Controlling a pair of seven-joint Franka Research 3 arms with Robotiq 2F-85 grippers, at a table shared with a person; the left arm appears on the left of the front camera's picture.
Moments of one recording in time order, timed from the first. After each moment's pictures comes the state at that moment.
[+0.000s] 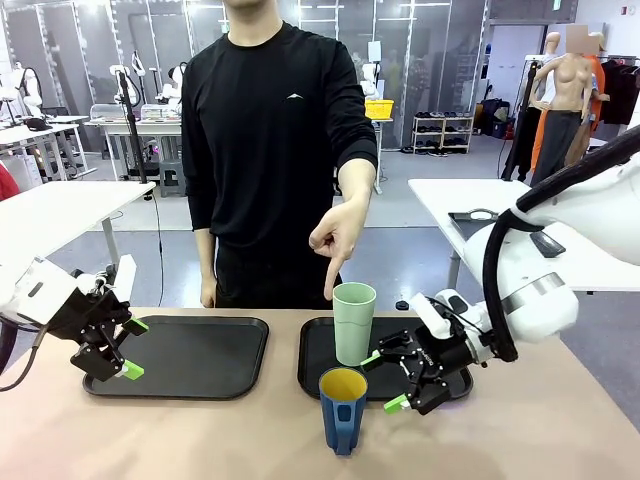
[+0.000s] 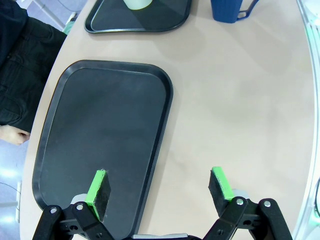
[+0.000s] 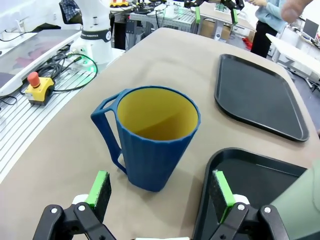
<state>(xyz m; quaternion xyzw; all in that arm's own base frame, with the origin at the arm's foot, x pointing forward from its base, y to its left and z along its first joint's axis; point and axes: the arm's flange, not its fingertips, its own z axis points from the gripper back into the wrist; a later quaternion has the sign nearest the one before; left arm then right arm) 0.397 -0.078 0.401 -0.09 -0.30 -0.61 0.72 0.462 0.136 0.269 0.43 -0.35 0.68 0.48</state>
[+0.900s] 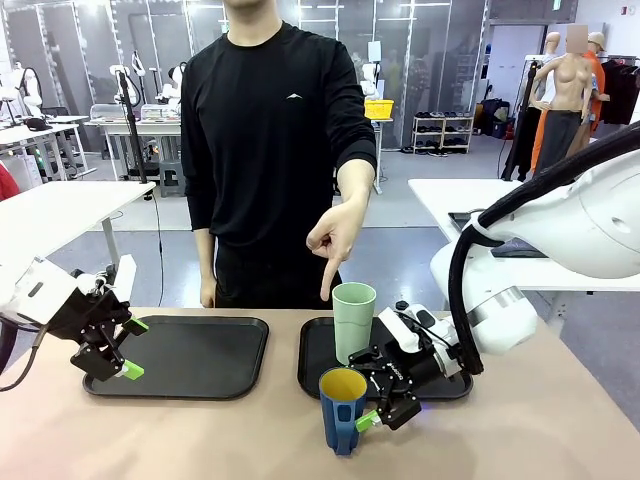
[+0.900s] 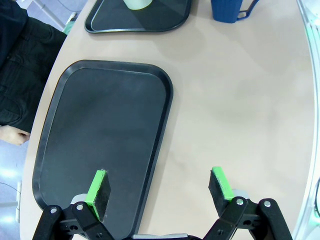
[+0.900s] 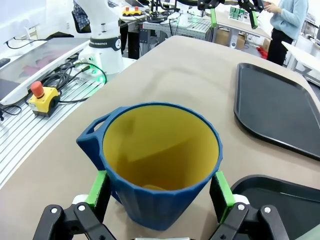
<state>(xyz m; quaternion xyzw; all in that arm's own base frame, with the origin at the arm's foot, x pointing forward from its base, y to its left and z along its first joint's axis) 0.397 -0.078 0.401 -0.09 -0.30 -0.61 0.72 0.459 0.186 0.242 0.47 -0.33 0.68 0.46</state>
